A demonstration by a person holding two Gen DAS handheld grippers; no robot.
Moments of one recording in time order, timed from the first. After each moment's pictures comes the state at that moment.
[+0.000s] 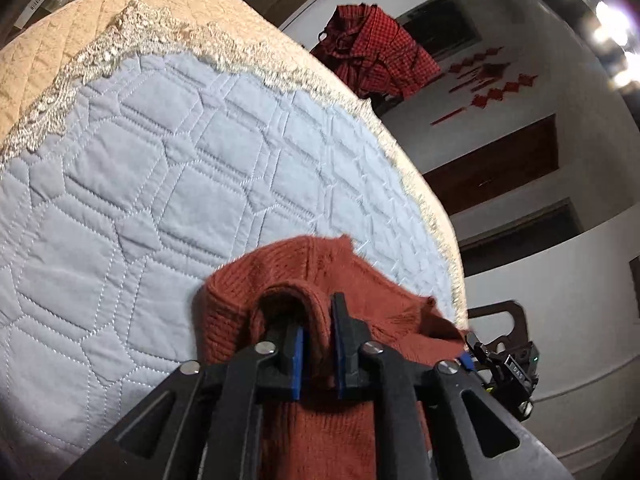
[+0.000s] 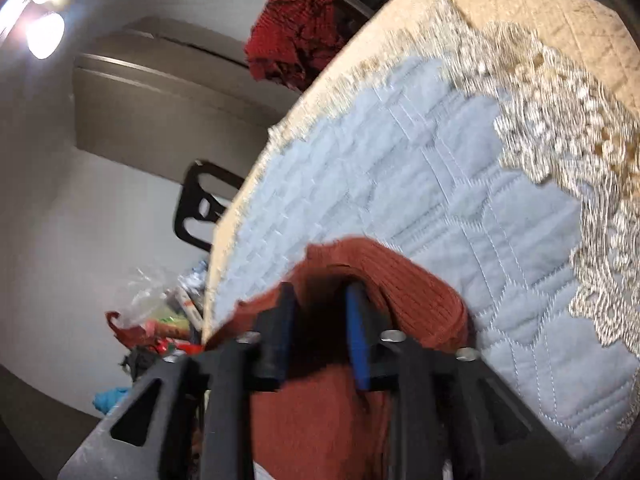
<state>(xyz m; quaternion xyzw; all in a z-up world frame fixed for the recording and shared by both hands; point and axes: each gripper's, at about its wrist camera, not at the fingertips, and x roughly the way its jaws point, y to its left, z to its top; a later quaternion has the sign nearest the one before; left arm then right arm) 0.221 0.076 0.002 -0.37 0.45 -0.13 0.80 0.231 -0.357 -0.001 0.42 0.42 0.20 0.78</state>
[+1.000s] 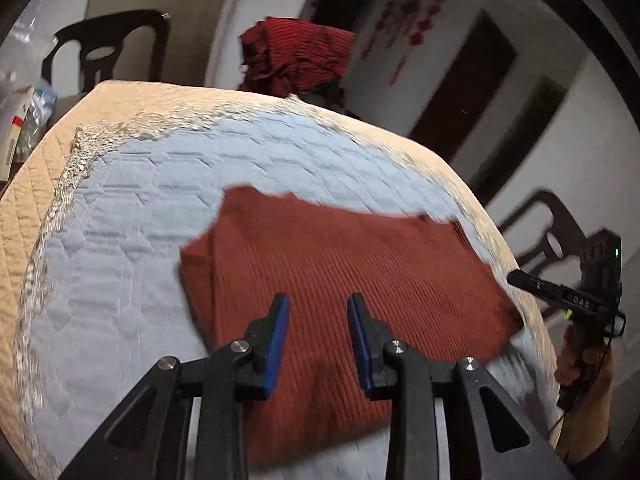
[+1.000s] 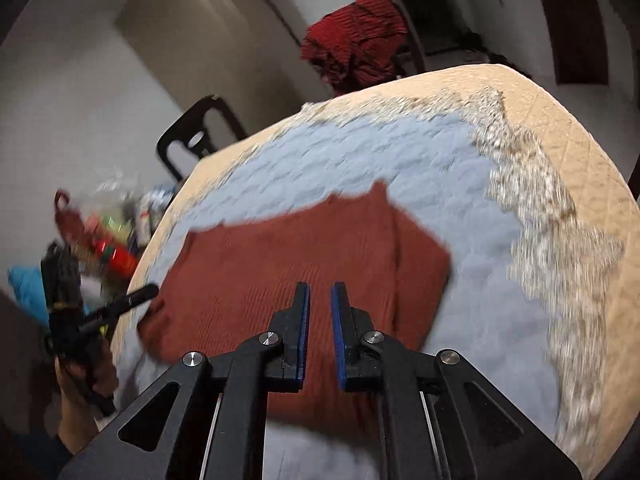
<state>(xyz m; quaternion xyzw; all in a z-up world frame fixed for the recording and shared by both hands) 0.145 0.011 0.038 -0.12 0.41 -0.17 0.89 0.144 -0.311 0.045 0.16 0.42 0.20 0.87</state>
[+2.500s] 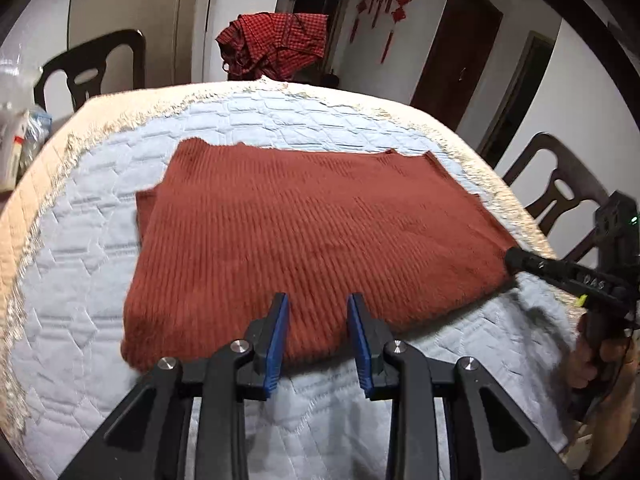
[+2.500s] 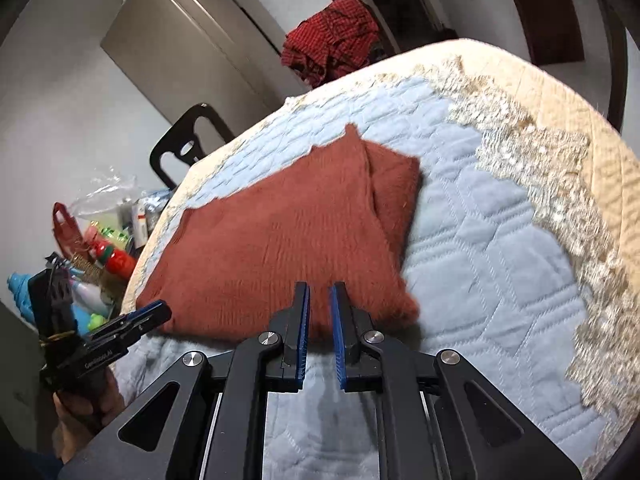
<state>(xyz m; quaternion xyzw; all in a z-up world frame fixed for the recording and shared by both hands) 0.101 -0.053 0.022 -0.04 0.42 -0.14 0.90 0.099 -0.322 0.009 0.21 0.40 0.16 0.88</state>
